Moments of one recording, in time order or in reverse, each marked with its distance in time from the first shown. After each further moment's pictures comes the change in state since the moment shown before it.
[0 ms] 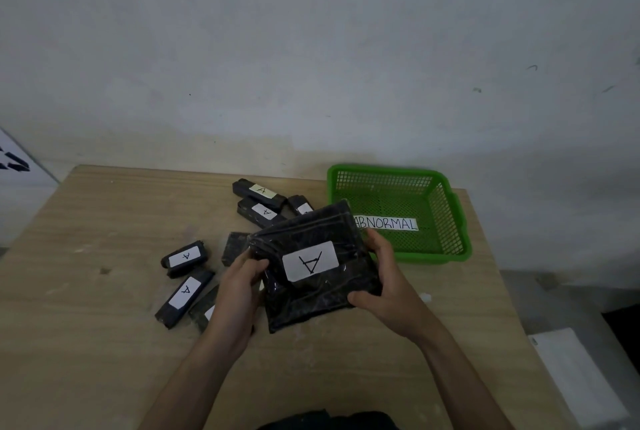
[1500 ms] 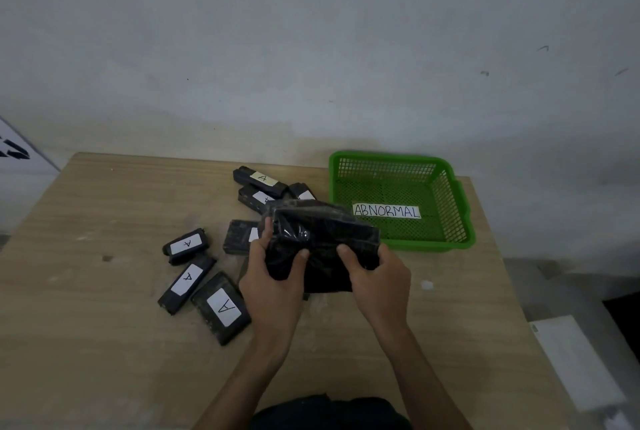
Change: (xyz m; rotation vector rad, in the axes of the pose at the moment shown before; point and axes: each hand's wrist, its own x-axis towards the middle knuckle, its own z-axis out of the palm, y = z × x) left_hand -0.010 -0.036 0.033 0.476 0.371 0.530; right_hand 0.011 -0.001 0.045 -0.264 0.693 0.135
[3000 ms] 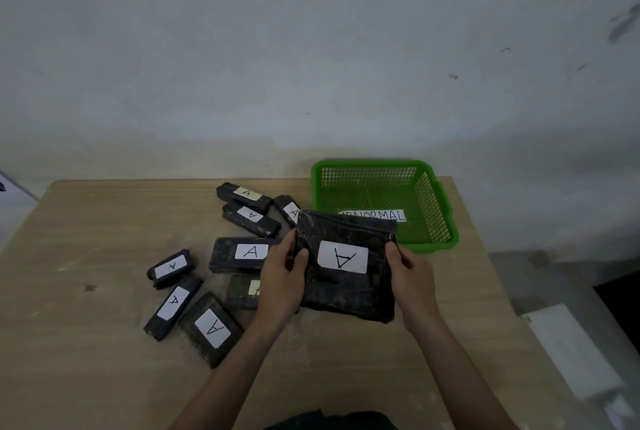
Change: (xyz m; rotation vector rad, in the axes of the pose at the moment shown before) left_hand 0.029 -0.012 0.043 0.074 -0.462 -0.053; right_hand 0.040 0.033 -0.047 0.313 -0.022 0.233
